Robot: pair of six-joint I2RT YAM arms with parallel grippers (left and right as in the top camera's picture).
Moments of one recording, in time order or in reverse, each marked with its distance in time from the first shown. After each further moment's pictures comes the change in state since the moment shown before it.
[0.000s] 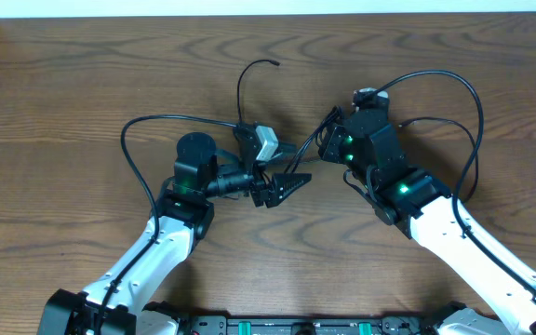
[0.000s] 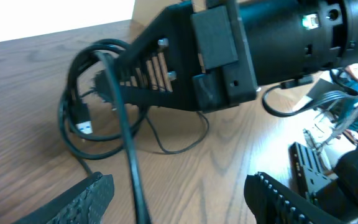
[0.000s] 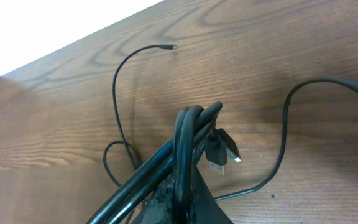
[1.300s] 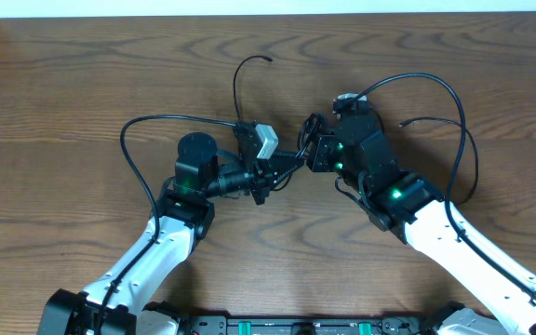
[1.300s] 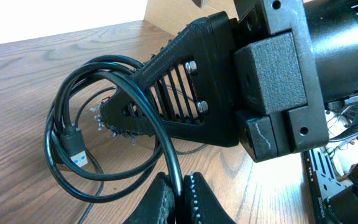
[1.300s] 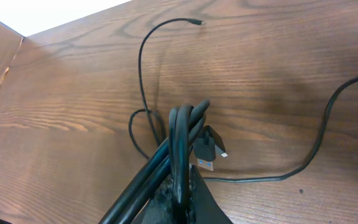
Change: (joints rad) left arm -0.003 0.000 0.000 -0.003 -0.050 -0.001; right arm 0.055 0.000 0.000 0.008 -0.077 -0.075
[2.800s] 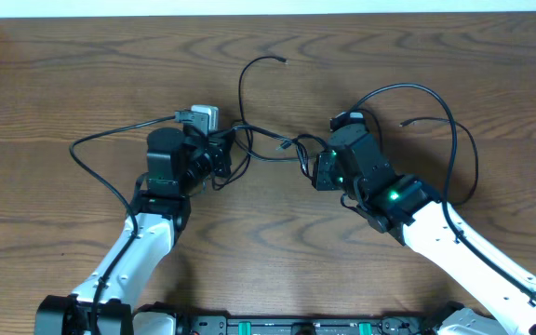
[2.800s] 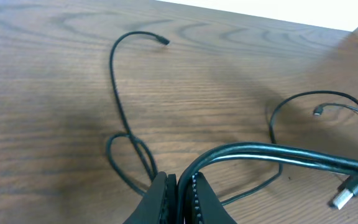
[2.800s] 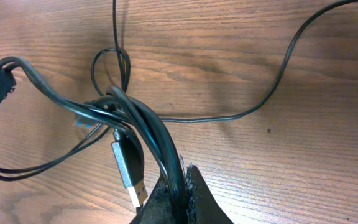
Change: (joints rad) left arm 0.216 0.000 0.000 -0.227 -0.534 -0.077; right arm 0.013 0.000 0.000 -0.217 -0.001 -0.023
